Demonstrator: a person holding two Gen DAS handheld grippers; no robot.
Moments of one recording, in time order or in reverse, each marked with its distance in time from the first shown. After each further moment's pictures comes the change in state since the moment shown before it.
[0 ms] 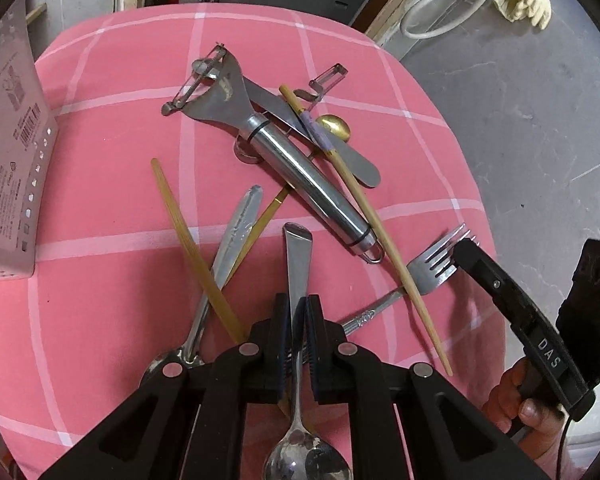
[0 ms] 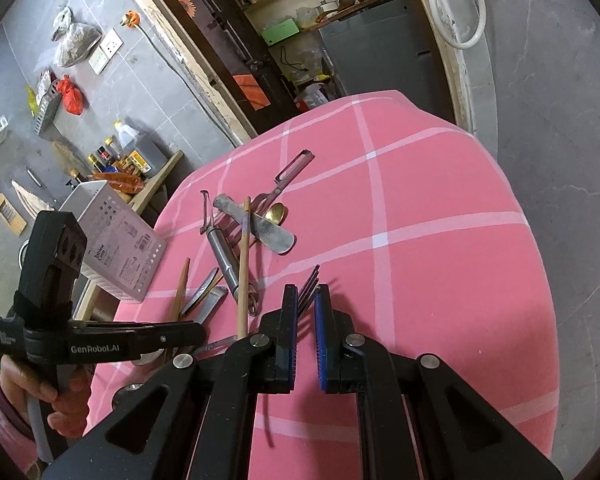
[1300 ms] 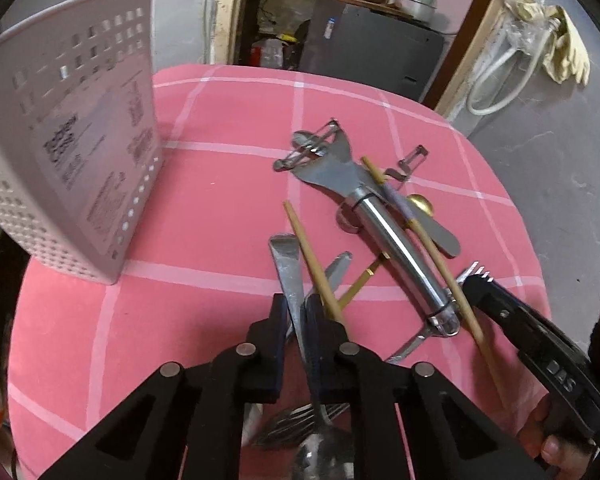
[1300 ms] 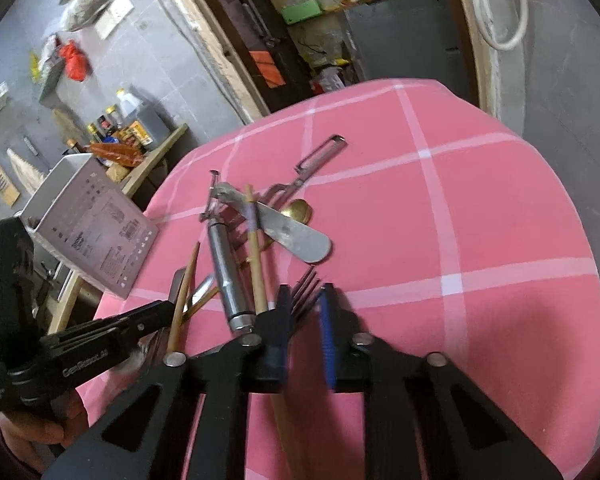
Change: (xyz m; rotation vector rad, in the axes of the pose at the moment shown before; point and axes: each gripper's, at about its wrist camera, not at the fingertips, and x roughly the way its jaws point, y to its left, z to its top) left arm -0.016 0.016 -0.015 -0.112 -0.310 0.218; right arm 0.049 0.023 0.018 -0.070 0.075 0.004
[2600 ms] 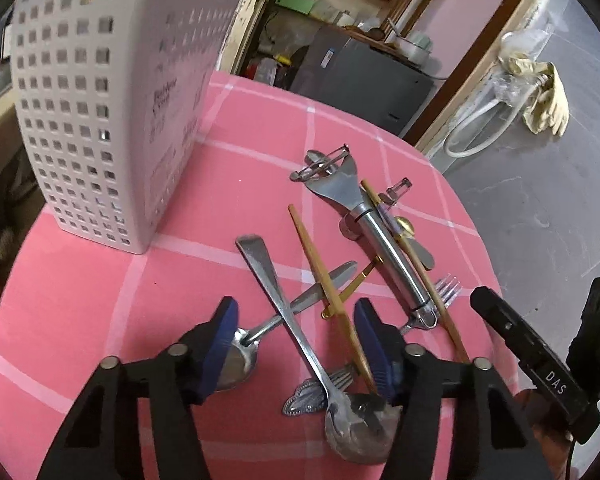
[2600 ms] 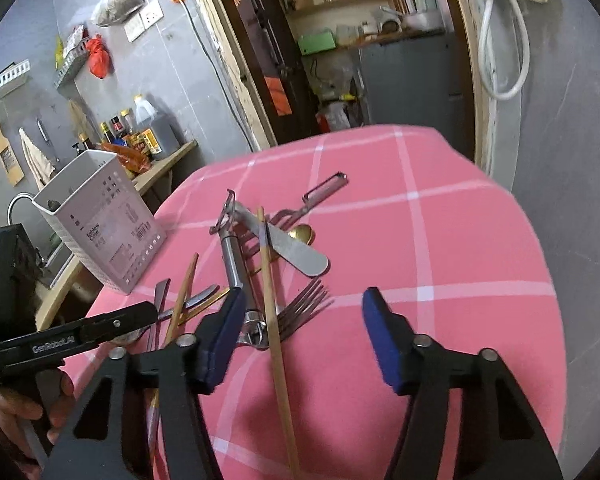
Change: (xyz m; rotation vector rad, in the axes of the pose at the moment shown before) left arm -0.022 0.040 -0.020 -0.116 -0.092 -0.140; right arm -0.036 0.009 -0.005 -0.115 -0.118 -0.044
